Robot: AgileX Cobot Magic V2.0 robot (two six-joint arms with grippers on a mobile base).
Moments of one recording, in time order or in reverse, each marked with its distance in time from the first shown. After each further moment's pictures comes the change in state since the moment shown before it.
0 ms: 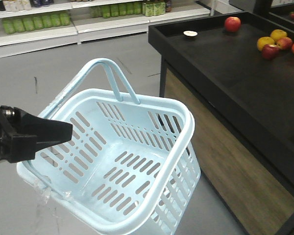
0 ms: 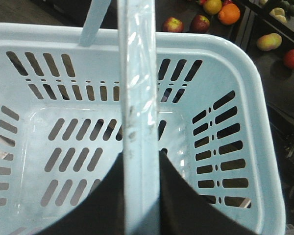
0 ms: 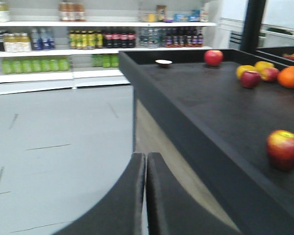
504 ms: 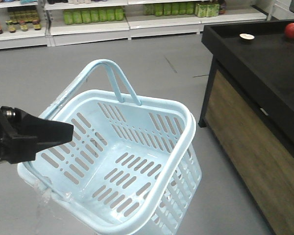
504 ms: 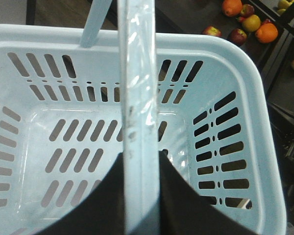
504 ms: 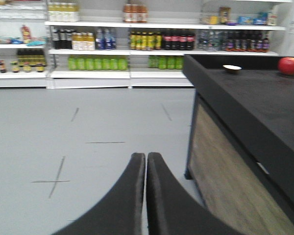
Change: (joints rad) left arm 0.000 0.000 0.000 -0.001 0.000 0.000; right arm 0.000 0.000 0.000 0.000 0.000 0.000
